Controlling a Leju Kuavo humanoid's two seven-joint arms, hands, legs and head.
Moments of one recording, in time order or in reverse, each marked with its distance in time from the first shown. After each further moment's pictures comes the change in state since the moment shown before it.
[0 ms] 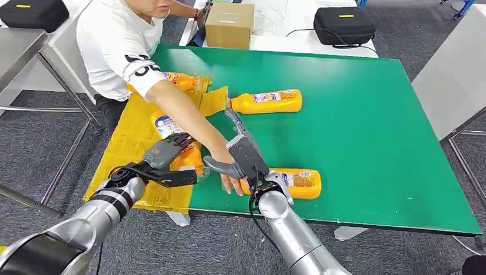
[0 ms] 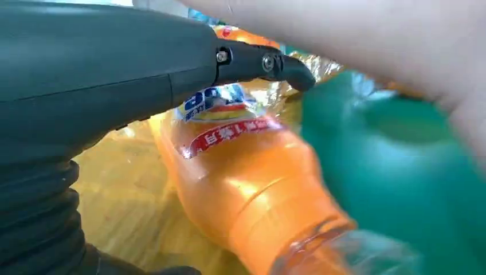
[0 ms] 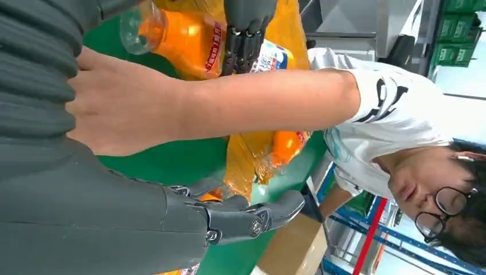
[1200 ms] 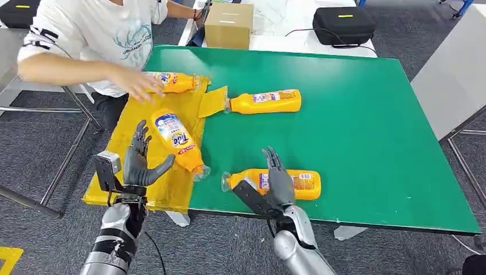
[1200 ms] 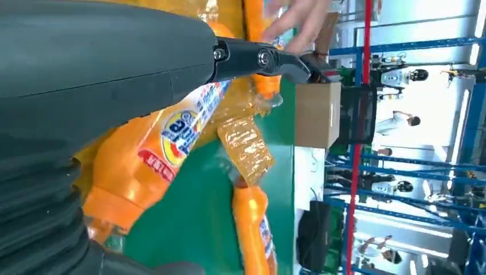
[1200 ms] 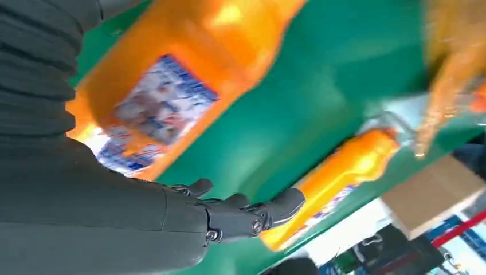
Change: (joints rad) left arm 0.417 -0.233 0.531 -0.637 0.870 -0.332 0.038; right arm 0.221 -0.130 -0.032 -0.036 0.557 -0.265 0.256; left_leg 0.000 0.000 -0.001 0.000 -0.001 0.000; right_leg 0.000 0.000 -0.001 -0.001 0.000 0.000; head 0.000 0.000
